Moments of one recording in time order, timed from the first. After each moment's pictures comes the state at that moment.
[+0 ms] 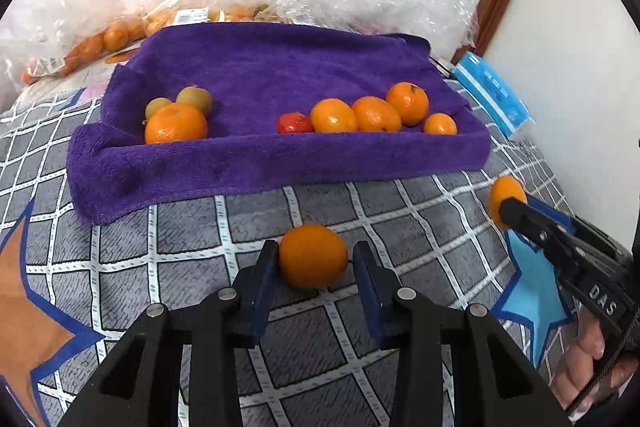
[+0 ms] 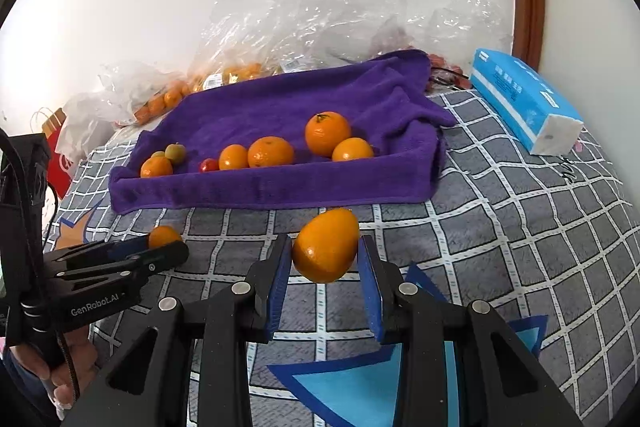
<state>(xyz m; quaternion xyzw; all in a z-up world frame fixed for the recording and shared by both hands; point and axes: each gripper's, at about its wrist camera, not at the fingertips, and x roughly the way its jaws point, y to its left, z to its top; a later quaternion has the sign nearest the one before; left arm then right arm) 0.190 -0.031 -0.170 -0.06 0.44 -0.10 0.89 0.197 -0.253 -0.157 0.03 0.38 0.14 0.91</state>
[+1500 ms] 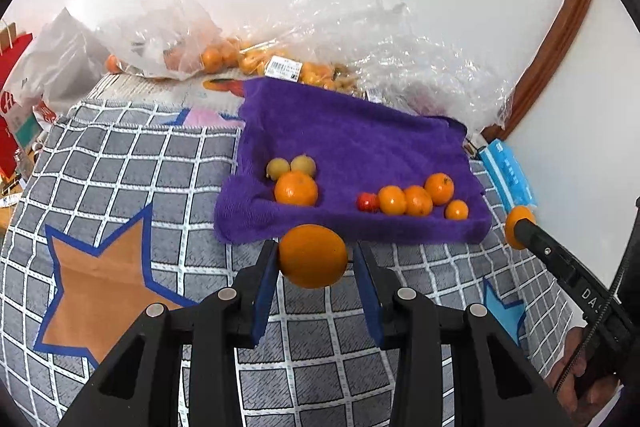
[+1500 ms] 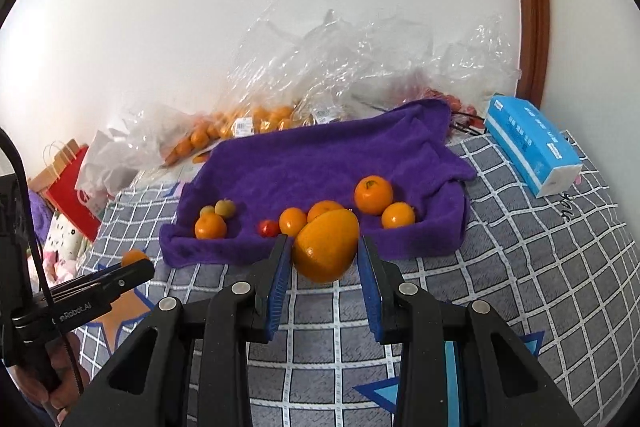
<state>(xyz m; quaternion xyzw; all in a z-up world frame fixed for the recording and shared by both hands) 0.164 0.046 -0.094 -0.15 0.41 -0.02 0.90 0.199 -0.217 -0.082 0.06 0.37 0.14 0.92</state>
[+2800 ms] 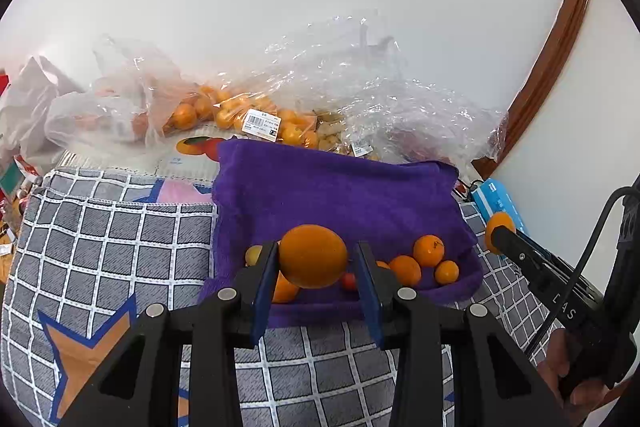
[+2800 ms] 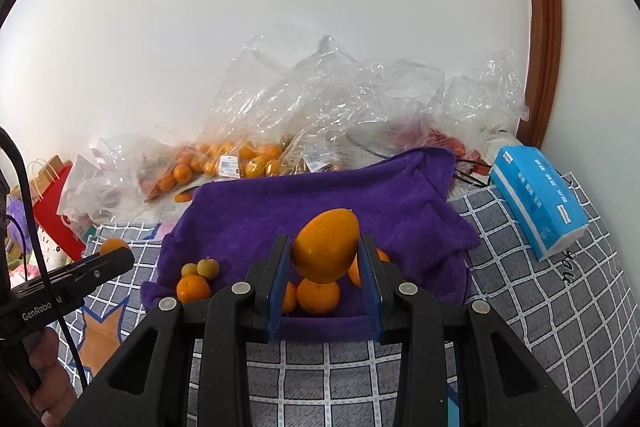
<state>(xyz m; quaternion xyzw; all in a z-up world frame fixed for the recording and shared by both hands) 0.222 0.048 -0.068 -0.13 0.37 -0.04 0.92 0.259 -0.204 -0.065 0.04 0.35 0.12 0.93</state>
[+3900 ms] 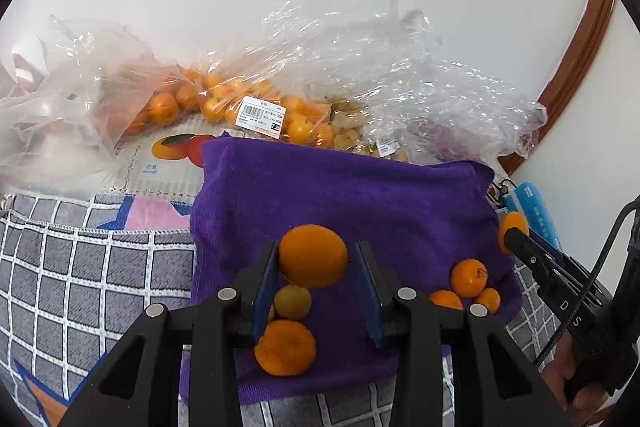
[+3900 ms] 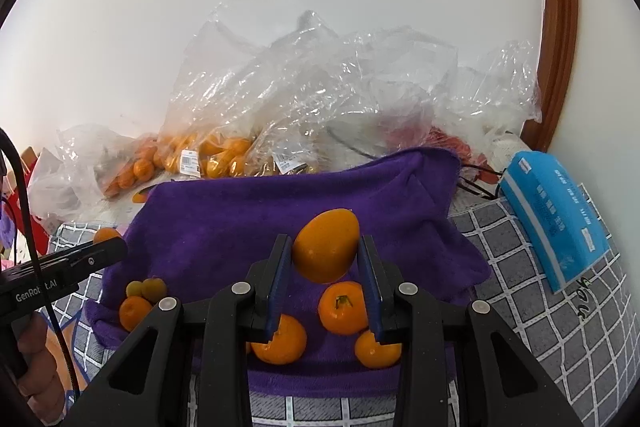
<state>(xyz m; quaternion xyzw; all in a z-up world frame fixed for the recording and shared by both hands) 0.298 0.046 -0.103 -0.12 0.40 -0.03 0.91 0.326 -0.204 -0.103 0.02 0.36 0.10 0.93</state>
